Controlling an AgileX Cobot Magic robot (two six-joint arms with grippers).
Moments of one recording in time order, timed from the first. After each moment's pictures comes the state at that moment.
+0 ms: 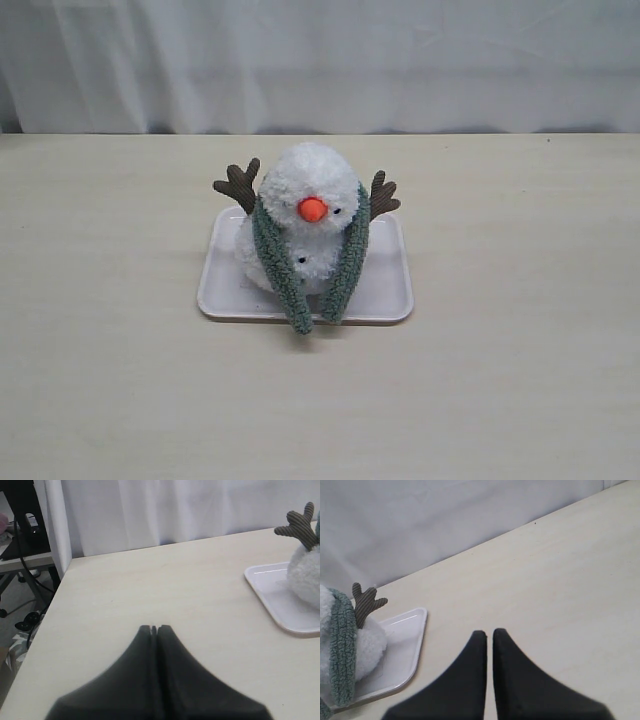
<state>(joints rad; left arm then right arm) 0.00 0.00 0.00 -0.14 0.33 0.29 -0.03 0.00 0.00 -0.02 0.34 0.38</state>
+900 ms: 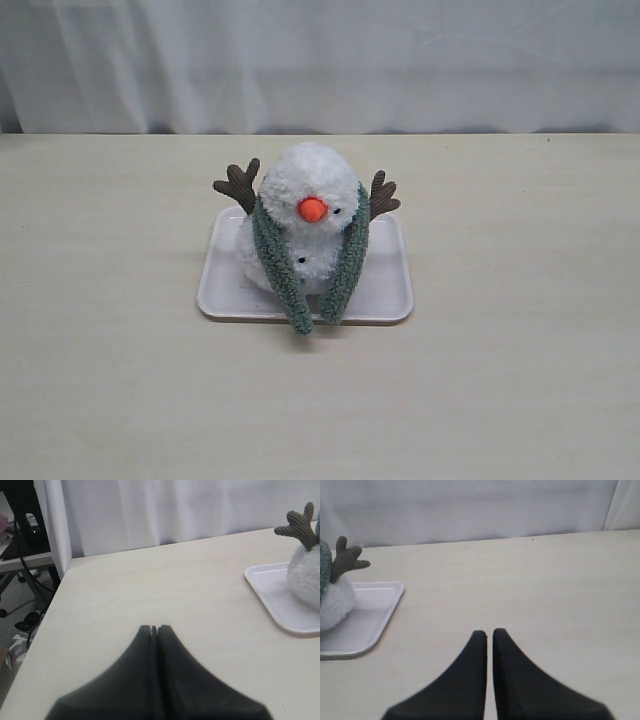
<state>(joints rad) 0.00 0.00 0.00 -0.14 0.33 0.29 -0.03 0.00 0.00 -0.01 0.34 0.02</state>
